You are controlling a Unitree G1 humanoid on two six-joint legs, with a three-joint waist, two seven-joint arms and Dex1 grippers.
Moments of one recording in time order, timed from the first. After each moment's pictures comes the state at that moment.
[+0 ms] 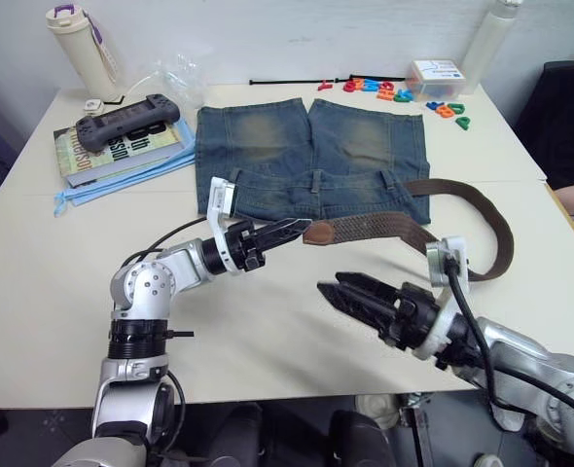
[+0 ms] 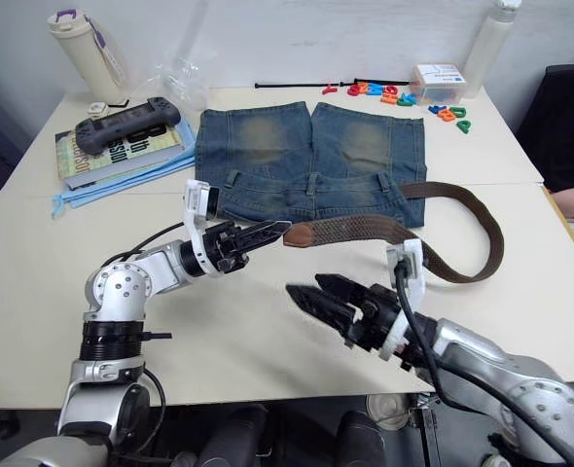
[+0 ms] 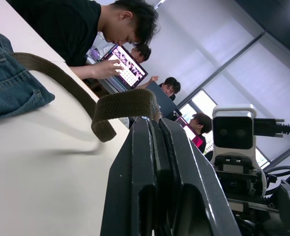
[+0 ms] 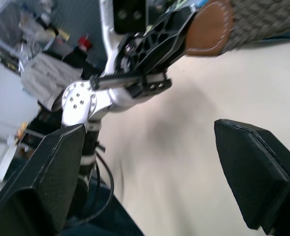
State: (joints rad) left arm -0.62 0.27 0.17 0.04 -0.93 1.06 -0.77; right arm -0.09 -0.51 -0.13 -0.68 1.69 0.78 -0.11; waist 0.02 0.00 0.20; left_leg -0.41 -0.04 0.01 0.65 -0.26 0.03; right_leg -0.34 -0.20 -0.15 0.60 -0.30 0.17
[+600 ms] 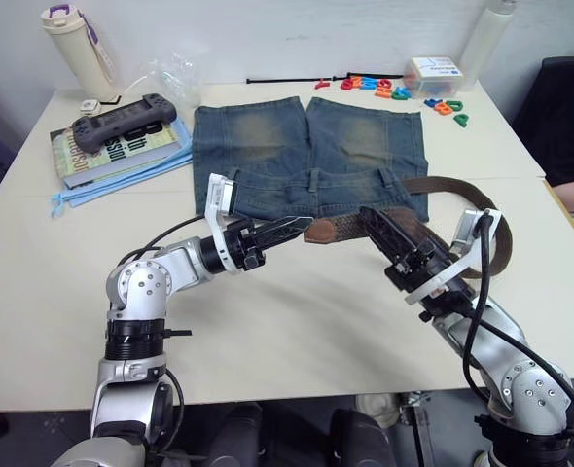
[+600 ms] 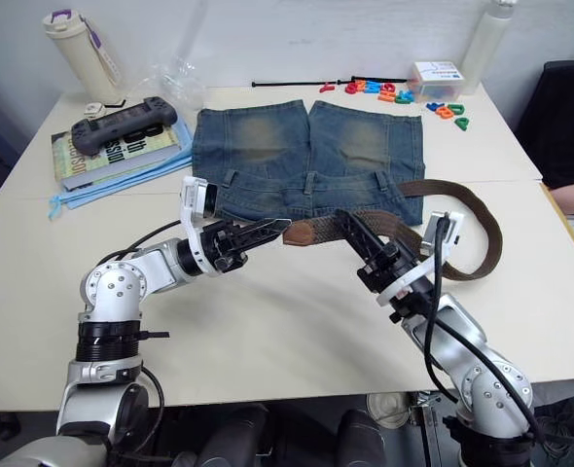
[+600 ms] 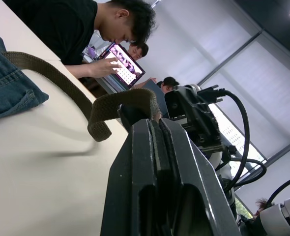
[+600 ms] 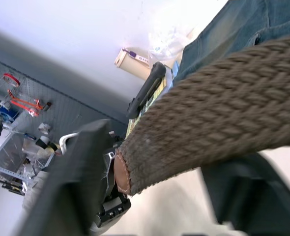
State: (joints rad) left arm -0.62 0.27 0.18 0.01 -0.98 1.08 -0.72; right arm -0.14 -0.35 -0.15 -0.58 1.64 0.57 -0.19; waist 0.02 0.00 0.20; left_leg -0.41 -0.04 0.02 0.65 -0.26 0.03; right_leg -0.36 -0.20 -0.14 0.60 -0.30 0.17
